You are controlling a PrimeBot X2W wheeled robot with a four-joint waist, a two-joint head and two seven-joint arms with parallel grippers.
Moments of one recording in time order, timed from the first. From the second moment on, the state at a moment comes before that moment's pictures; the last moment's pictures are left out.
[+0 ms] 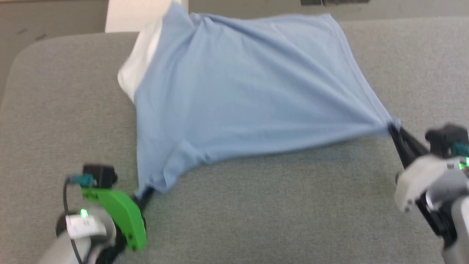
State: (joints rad) left arm -0.20 0.54 -0.45 0.10 -0.87 0.03 0.32; right arm -0.23 -0.34 0.06 0.08 0.21 0.13 0.21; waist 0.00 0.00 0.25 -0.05
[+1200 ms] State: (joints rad) left arm -0.19 0.54 -0.56 -0.05 -0.45 0.11 -0.09; right arm 0.07 -0.26 -0.06 -0.05 0.16 0.13 0.11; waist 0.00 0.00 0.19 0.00
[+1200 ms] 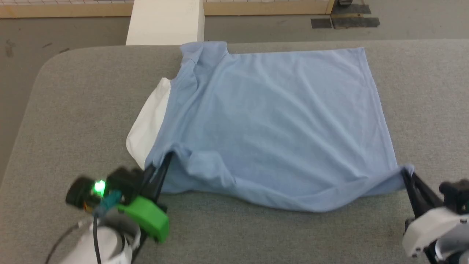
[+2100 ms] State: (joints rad) left arm -0.64 0.59 -0.54 0.31 -0.72 -0.11 0.34; right arm -0.51 -0.39 0.14 0.33 0.37 0.13 0.38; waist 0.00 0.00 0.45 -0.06
